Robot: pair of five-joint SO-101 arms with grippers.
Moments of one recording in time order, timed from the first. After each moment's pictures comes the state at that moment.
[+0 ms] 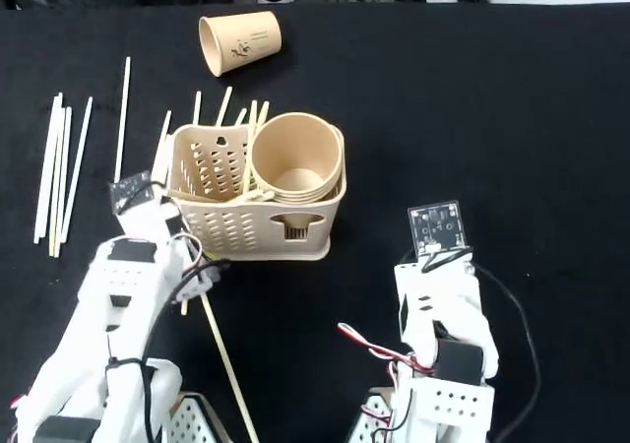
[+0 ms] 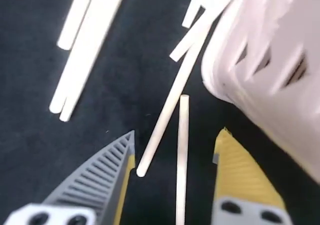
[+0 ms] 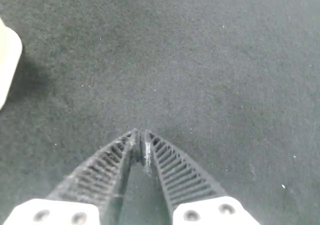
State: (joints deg) left arm -2.1 -35.9 67.6 55.7 24.0; right arm 9.7 -103.2 96.8 58.4 17.7
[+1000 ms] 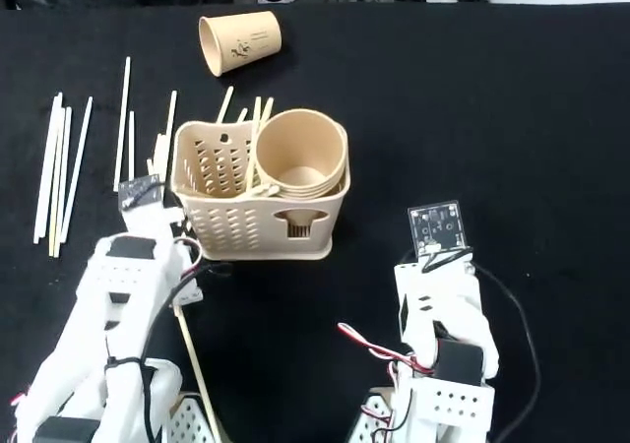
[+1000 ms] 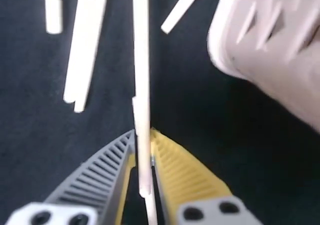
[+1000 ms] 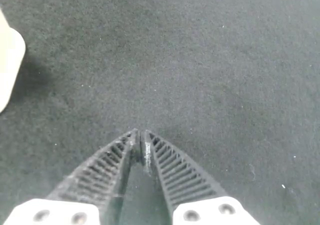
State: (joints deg) left arm -2.0 -36.0 64.3 63.4 19.2; right arm 9.7 -103.2 96.8 58.4 17.7
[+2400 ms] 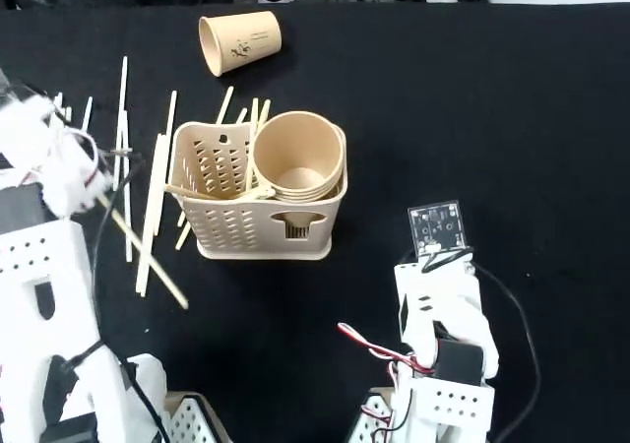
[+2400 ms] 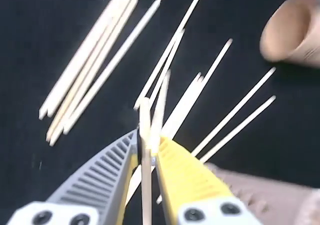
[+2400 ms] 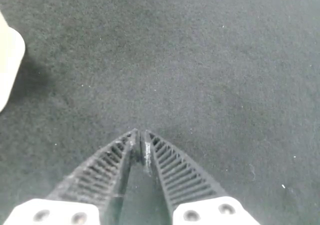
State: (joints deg) left arm -22.3 -36.0 23.1 66.9 18.6; right arm 9.7 -103.2 96.8 58.4 17.7
